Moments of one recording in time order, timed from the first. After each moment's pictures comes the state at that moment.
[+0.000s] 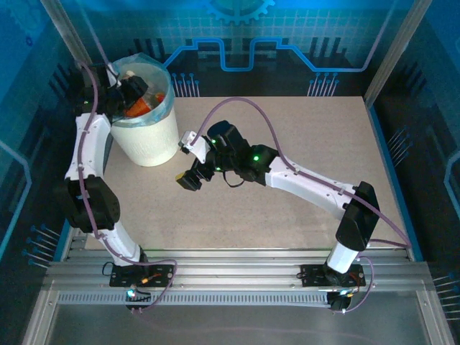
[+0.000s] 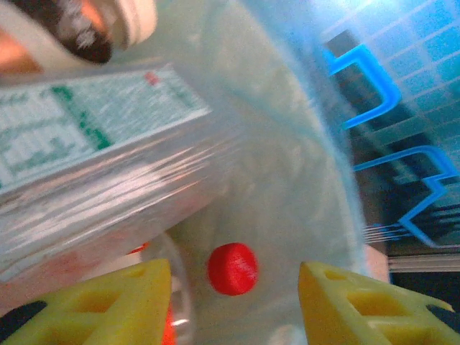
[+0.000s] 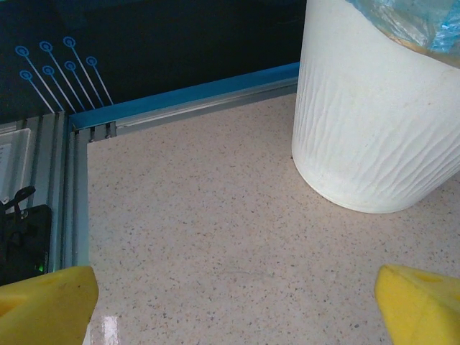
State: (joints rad) left arm 0.22 1.74 1.78 -0.56 0.42 -0.65; right arm 0.94 1.71 1.59 -0.40 -0.26 -0.13
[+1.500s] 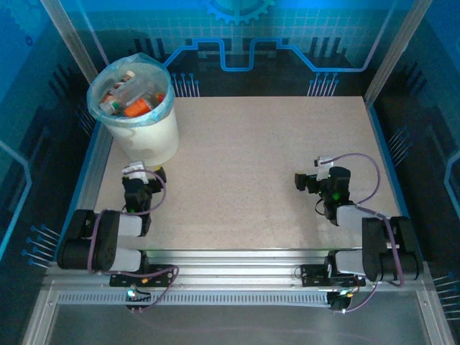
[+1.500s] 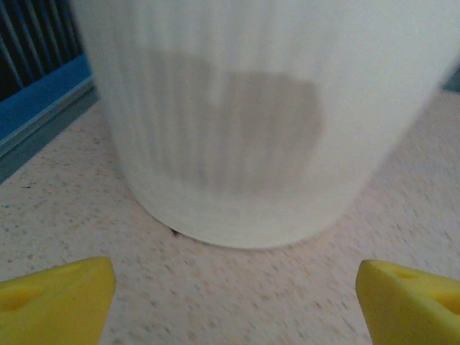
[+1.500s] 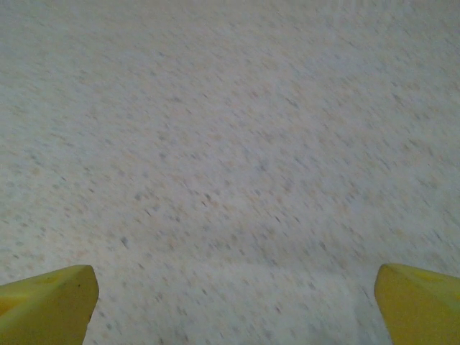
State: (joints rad) left arm 0.08 1.44 0.16 1.02 -0.15 -0.20; right arm 0.00 1.34 0.32 0.53 -0.16 -0.04
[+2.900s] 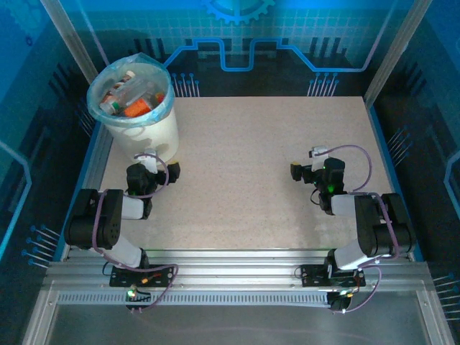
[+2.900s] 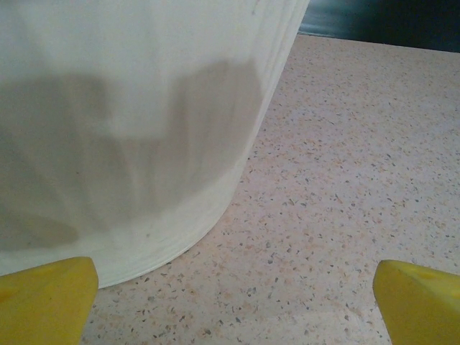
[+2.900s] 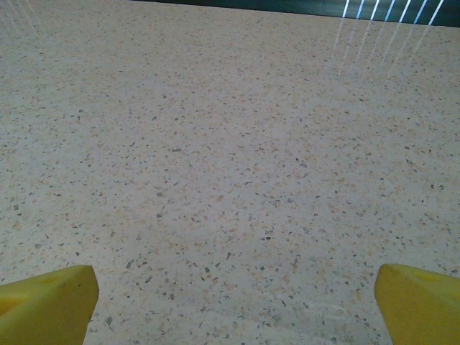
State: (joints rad) left arm 0.06 1.57 0.35 0.87 0.17 -0.11; right arm 0.03 1.50 0.42 0.65 -0.11 -0.07
